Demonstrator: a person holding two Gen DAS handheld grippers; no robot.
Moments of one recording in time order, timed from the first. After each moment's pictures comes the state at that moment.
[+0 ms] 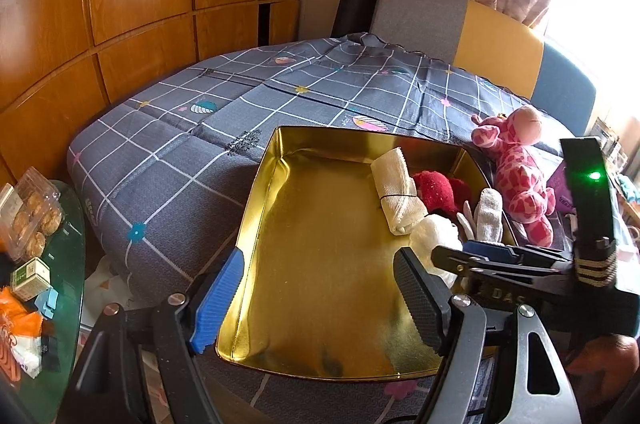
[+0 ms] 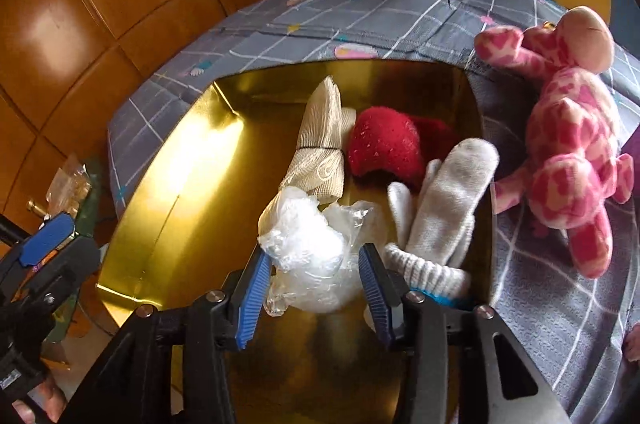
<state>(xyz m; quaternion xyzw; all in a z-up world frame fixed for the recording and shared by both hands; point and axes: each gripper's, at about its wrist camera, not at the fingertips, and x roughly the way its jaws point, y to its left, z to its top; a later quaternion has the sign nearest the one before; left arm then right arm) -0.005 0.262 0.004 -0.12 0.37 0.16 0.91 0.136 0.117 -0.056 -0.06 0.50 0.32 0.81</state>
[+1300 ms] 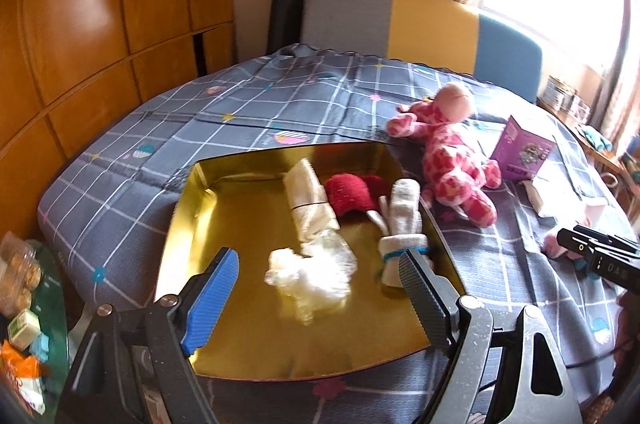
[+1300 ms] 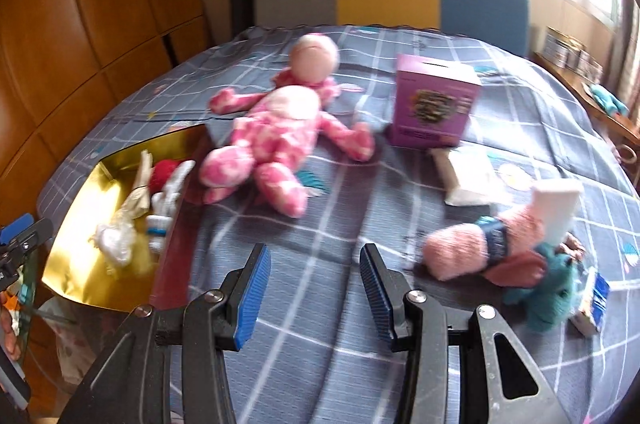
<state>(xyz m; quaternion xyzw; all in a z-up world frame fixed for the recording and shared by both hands) 0.009 0.182 0.027 -0.04 0.36 0.07 0.93 0.098 -0.103 0.001 -0.01 0.41 0.12 0.90</state>
